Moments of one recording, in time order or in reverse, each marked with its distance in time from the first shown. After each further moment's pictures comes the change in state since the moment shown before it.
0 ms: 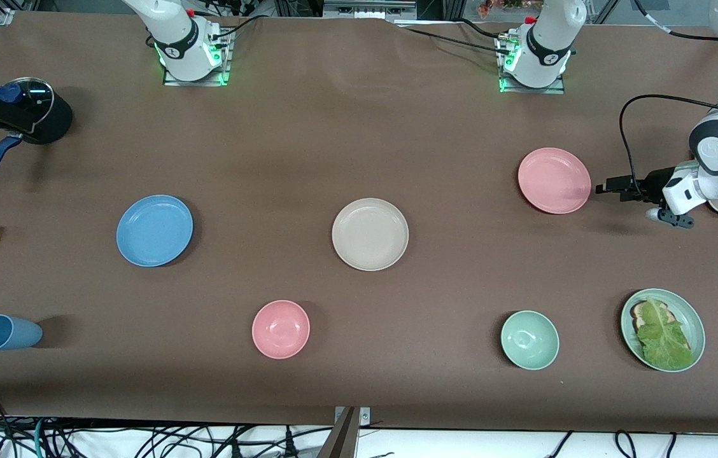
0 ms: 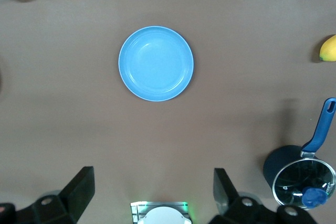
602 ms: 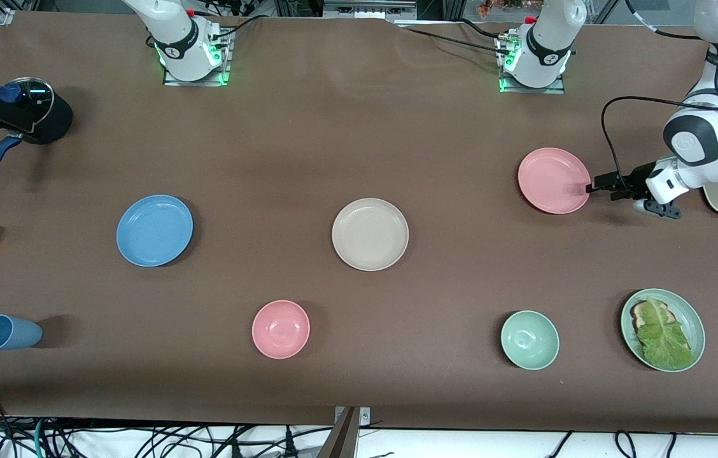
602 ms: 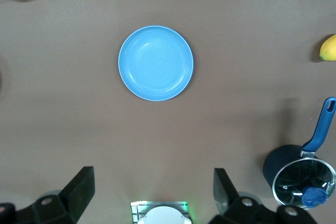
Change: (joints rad) left arm -0.011 -0.016 -0.002 -0.174 -0.115 0.229 0.120; right arm 0.000 0.000 -0.001 0.000 0.000 -0.001 0.000
